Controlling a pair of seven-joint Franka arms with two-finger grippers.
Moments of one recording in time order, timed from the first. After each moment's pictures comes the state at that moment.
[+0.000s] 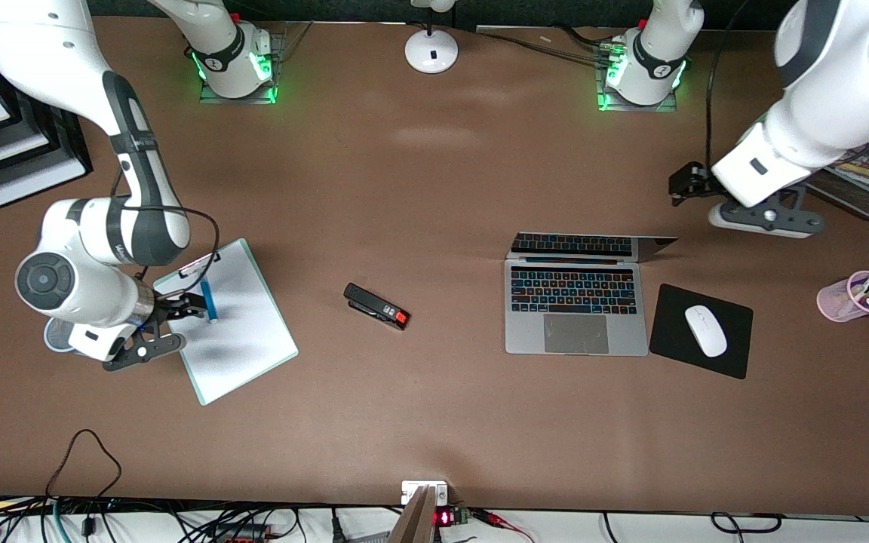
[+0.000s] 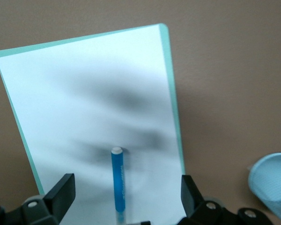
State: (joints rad) left arm 0.06 0.00 -0.25 -1.84 -0.01 1.74 -0.06; right arm 0.14 0.61 -0.08 -1.59 0.00 2.12 -0.29
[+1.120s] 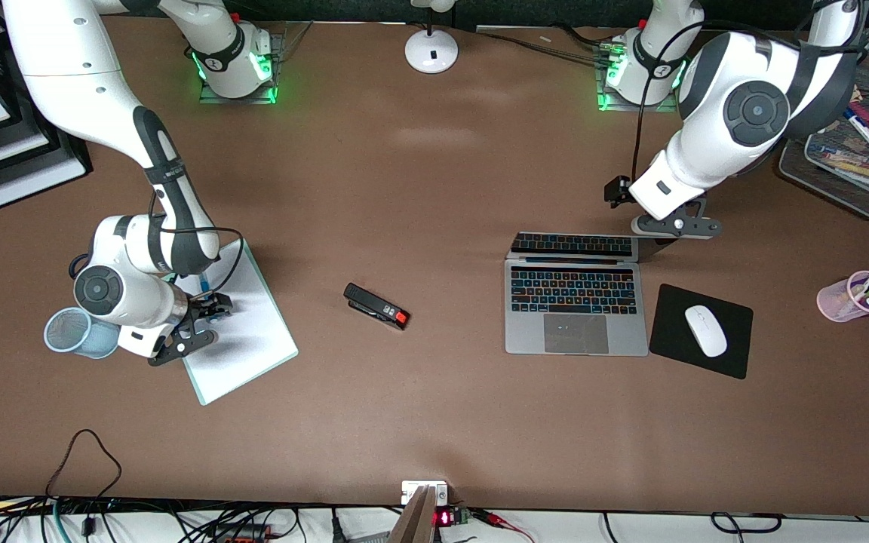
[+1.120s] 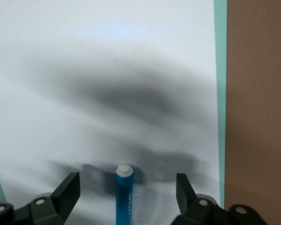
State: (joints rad) left arm 0.06 0.01 -0.35 -2.09 -0.04 1.96 -0.23; right arm 0.14 0.69 -0.08 -1.69 0.02 2.29 -0.37
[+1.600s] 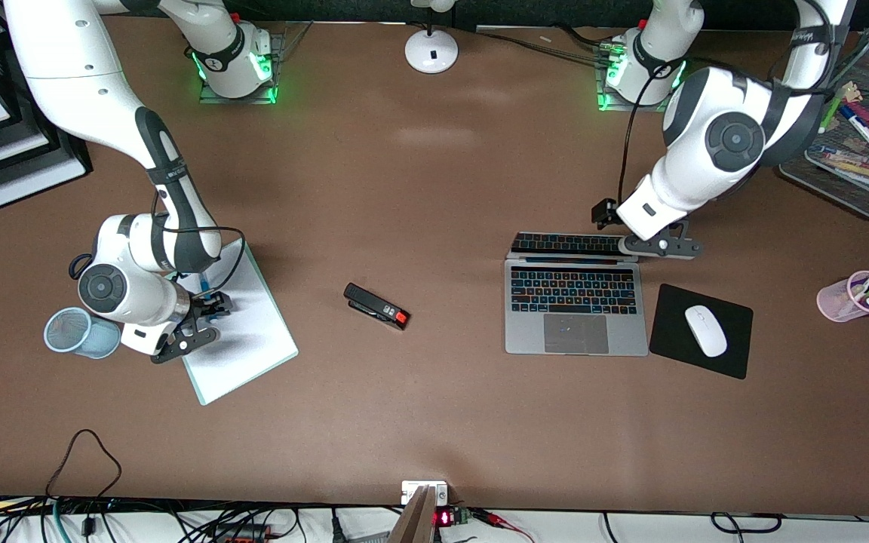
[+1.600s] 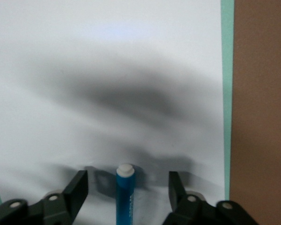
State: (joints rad) left arm 0.06 0.11 -0.36 -2.12 -0.04 2.13 -0.23; right arm 0.14 0.69 -0.08 -1.70 0.02 2.31 -0.37
